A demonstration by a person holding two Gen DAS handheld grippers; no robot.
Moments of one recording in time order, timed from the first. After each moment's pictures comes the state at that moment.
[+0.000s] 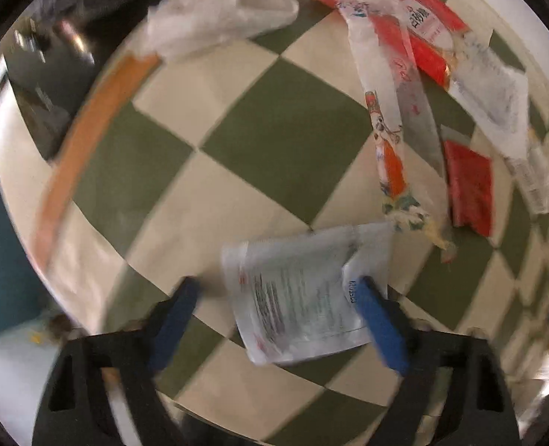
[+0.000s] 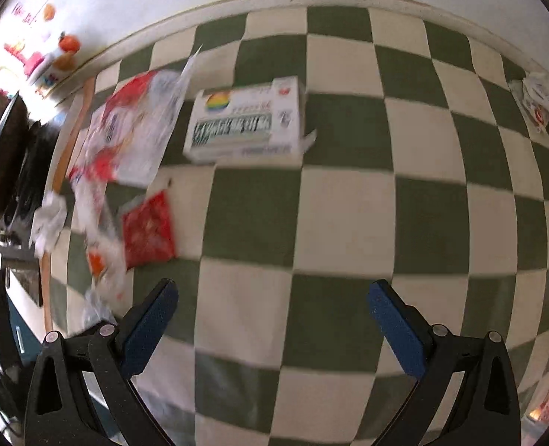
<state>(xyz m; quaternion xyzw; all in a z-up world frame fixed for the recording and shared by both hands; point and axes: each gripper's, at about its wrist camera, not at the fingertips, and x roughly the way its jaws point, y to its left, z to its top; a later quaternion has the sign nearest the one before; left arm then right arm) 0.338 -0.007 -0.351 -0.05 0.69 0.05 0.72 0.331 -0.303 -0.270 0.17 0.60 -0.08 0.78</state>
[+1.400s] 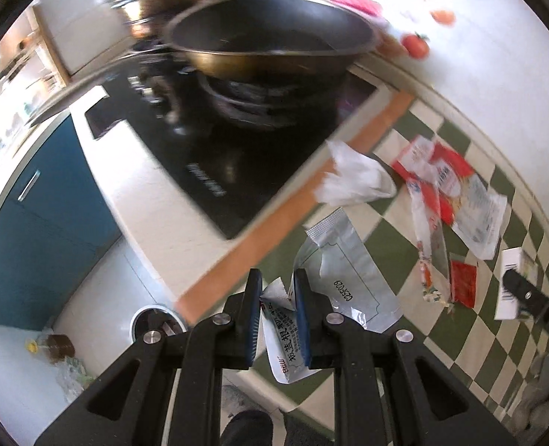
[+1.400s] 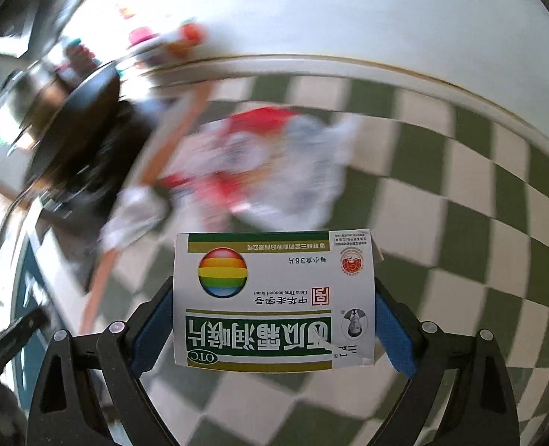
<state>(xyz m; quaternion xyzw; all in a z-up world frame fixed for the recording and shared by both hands) 0.273 0.109 -0.209 -0.11 0.54 0.14 0.82 0.355 -0.164 -0.217 0.08 0.54 0.09 0.84</state>
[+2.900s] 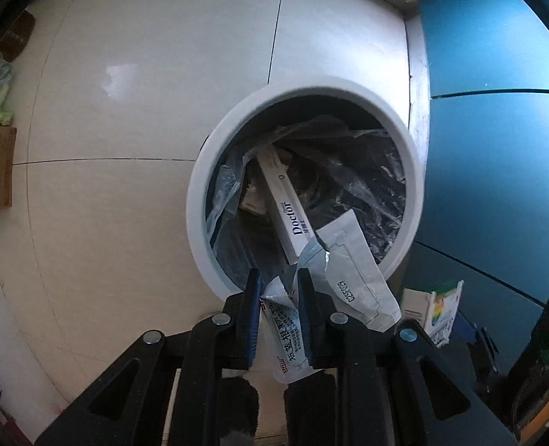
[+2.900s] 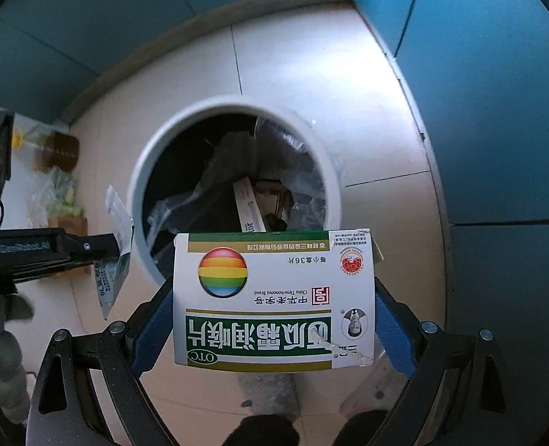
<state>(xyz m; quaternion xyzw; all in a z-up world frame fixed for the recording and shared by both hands) -0.076 0.505 -0.799 -0.53 0.58 0.27 0.55 0.089 0.387 -0.798 -0.28 0.65 0.38 0.60</state>
